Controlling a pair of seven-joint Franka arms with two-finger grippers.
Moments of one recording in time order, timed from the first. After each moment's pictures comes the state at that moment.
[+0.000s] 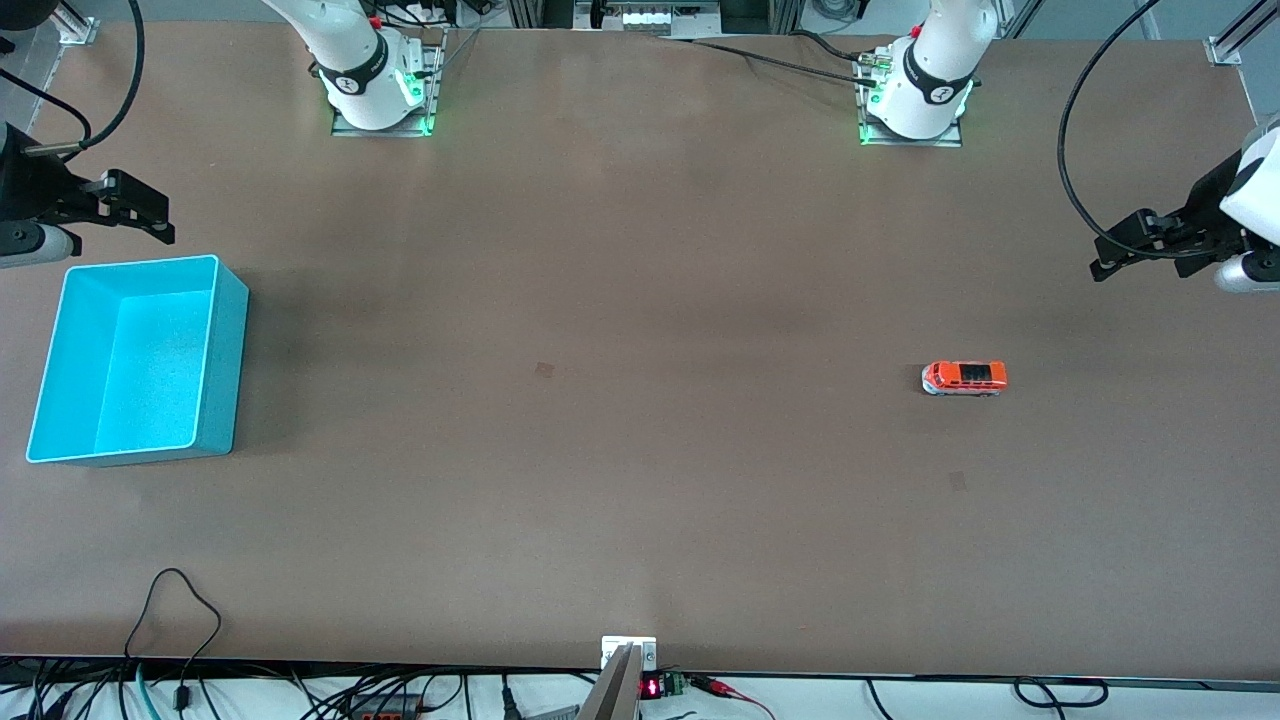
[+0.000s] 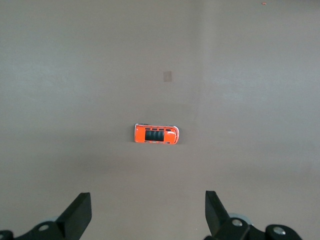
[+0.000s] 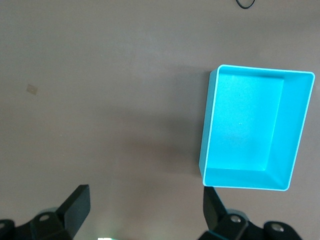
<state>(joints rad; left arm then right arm) 0.10 -0.03 -0.07 -1.71 -0.02 1.71 -0.04 0.04 0.03 -0.03 -1.55 -0.04 1.53 -0.16</state>
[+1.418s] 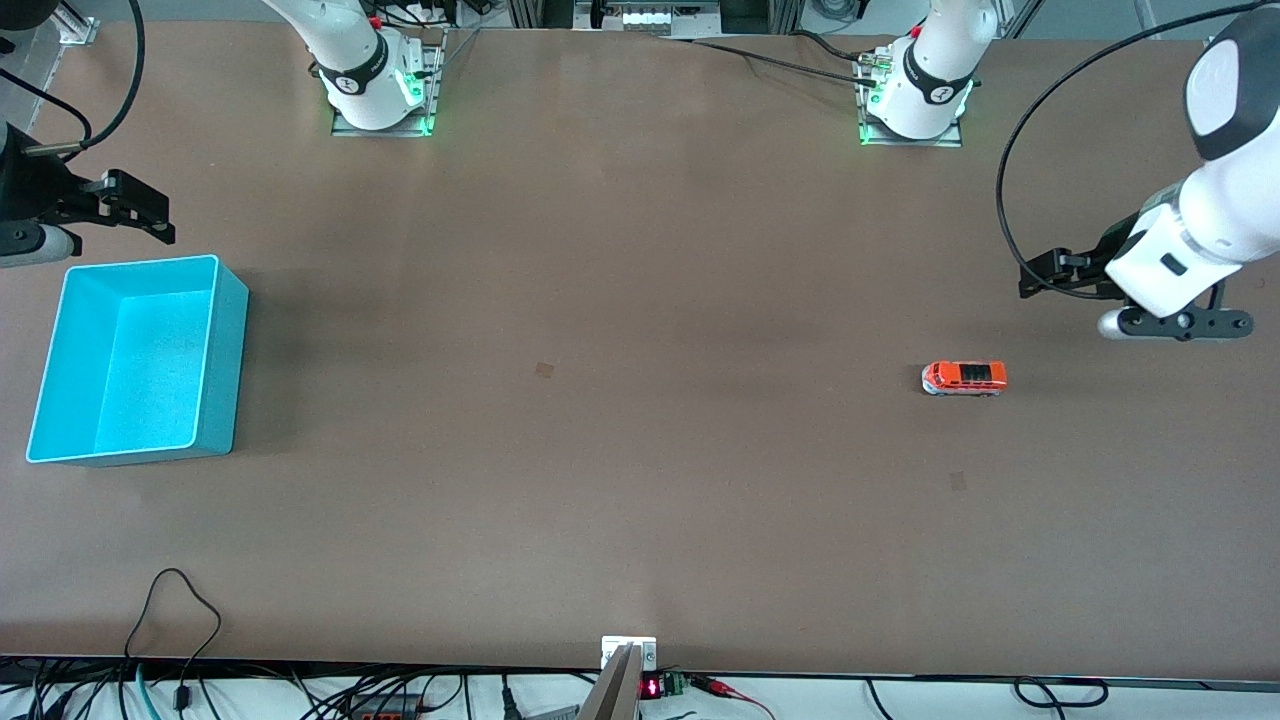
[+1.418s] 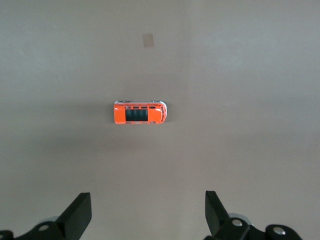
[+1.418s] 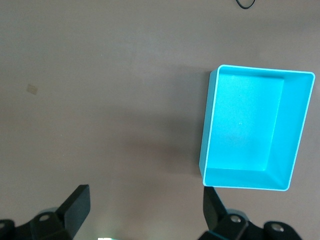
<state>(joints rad) 0.08 0.09 -0.12 -1.73 -0.02 1.68 -0.03 0.04 0.03 -0.03 -1.55 -0.04 1.53 -0.16</state>
